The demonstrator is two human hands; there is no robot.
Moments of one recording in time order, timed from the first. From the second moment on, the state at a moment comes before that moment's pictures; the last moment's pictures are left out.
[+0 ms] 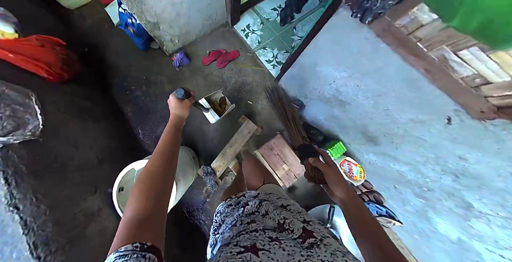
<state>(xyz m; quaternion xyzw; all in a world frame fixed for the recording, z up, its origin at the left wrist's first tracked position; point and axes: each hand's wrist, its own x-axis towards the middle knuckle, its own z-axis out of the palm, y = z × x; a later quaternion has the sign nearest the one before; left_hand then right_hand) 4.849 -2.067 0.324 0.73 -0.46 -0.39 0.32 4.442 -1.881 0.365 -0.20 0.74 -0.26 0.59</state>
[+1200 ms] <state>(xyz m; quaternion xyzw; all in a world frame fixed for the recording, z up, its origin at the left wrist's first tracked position) 4.840 -2.233 0.111 0.73 -0.49 -0.42 0.21 4.464 -2.162 0.202 -0.28 0.67 -0.07 0.68</state>
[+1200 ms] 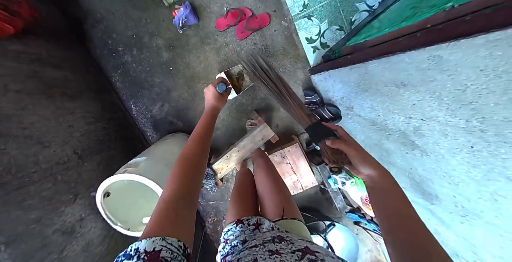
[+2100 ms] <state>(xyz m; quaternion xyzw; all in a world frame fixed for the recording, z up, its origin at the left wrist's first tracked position) 4.830 -2.191 0.106 0.74 -0.46 -0.45 0.21 4.486 -2.144 0.253 -0.48 0.57 0.28 0.61</state>
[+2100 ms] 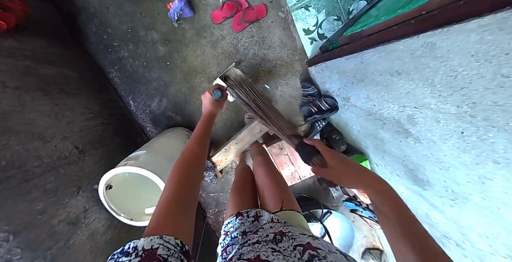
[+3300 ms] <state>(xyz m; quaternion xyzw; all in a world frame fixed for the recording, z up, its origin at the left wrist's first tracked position) 4.868 -2.128 0.116 0.66 -0.55 -0.50 0.14 4.468 -2.042 0.188 0.10 0.69 -0.20 0.69</state>
